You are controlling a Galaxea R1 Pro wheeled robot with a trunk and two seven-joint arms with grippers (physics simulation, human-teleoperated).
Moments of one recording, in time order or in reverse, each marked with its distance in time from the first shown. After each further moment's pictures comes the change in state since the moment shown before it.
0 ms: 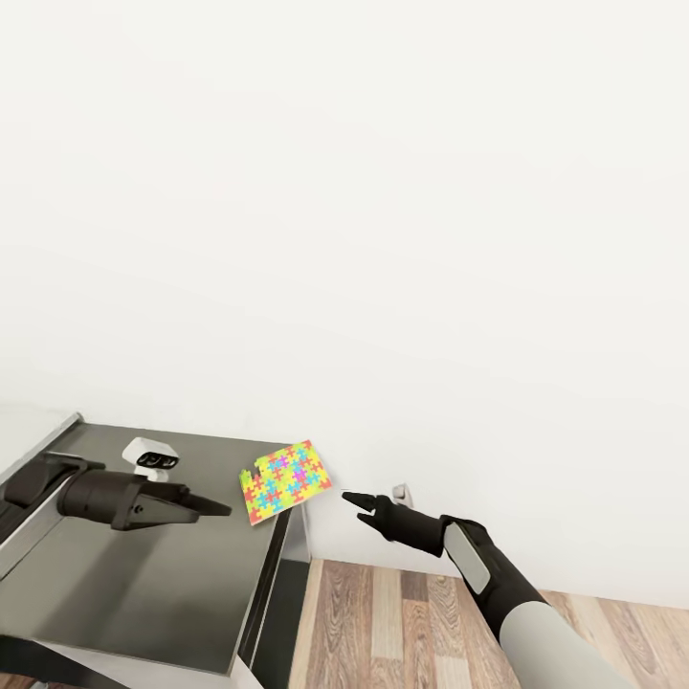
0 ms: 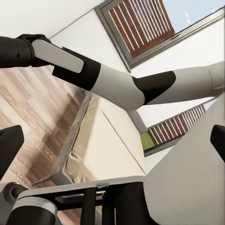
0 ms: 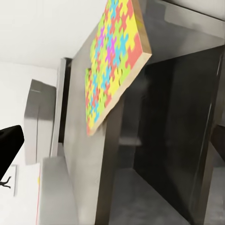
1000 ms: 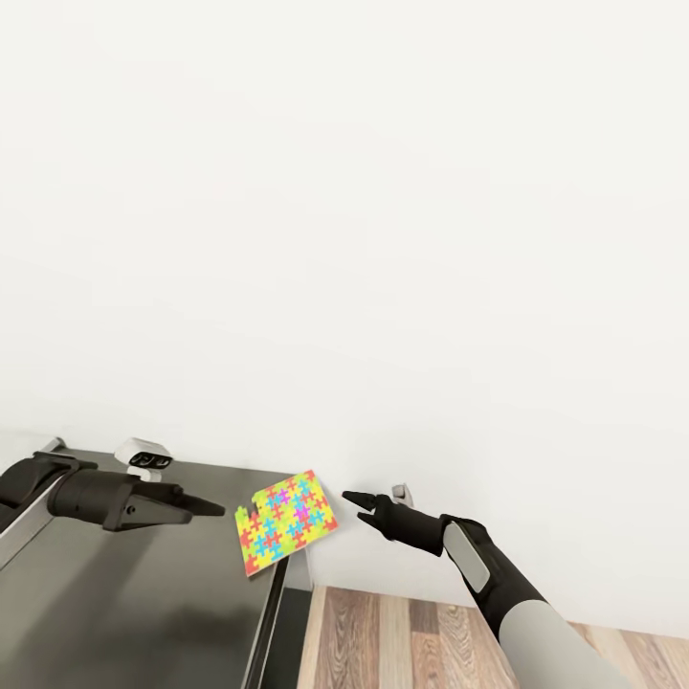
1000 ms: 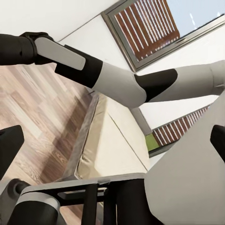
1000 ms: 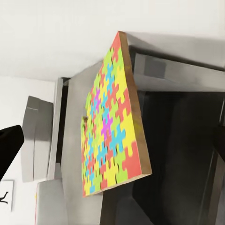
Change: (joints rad) left arm 0.003 0.027 0.003 -0.011 0.006 0.000 0.000; right arm -0.005 0.000 0.000 0.008 -0.004 -0.003 -0.009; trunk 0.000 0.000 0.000
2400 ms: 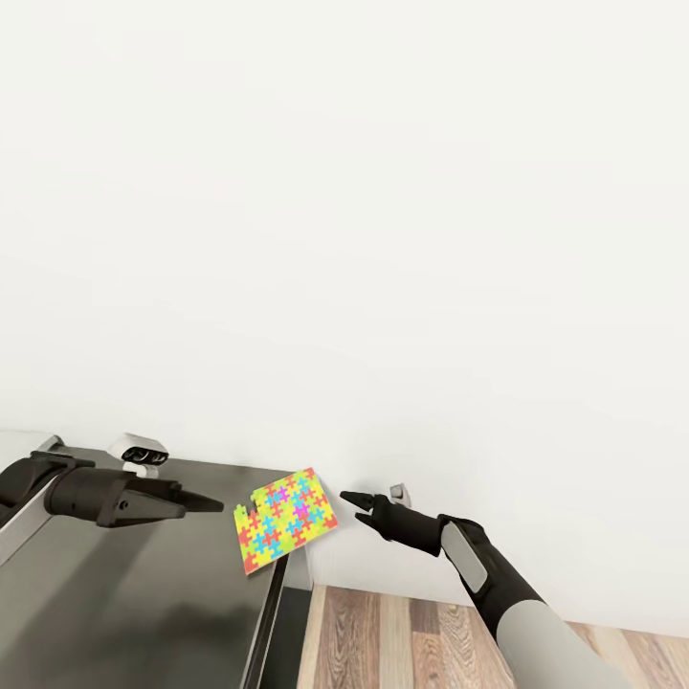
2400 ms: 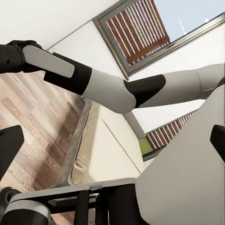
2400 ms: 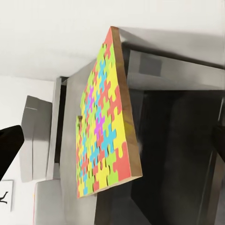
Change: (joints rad) left arm 0.000 0.005 0.001 -0.004 0.055 -0.001 0.001; right arm 0.000 0.008 -0.001 0.002 0.000 0.001 -0.004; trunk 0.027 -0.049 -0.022
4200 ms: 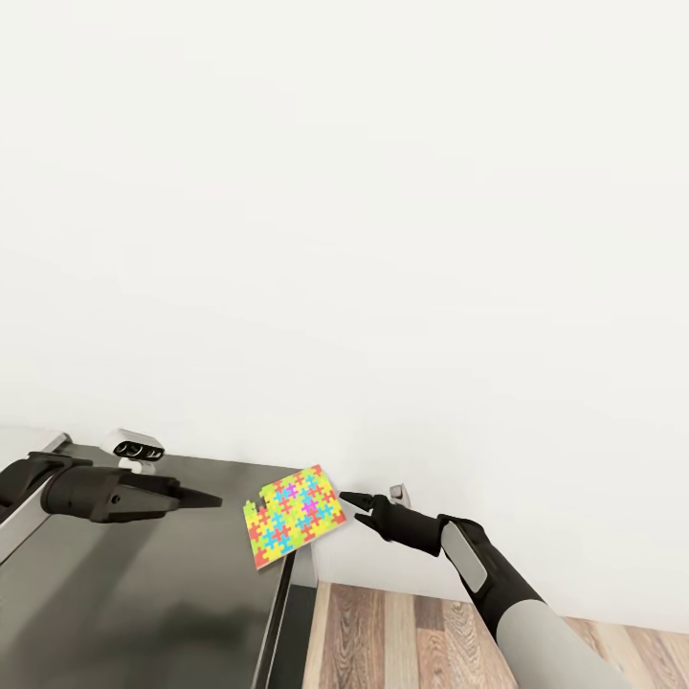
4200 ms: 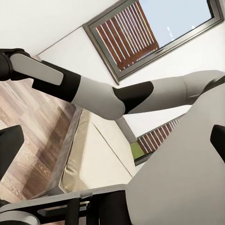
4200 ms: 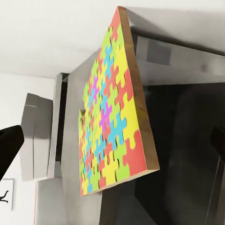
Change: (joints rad) left arm 0.001 0.004 0.000 0.003 0.061 -0.002 0.000; right arm 0.000 0.000 0.001 0.000 0.000 0.008 0.001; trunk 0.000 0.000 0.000
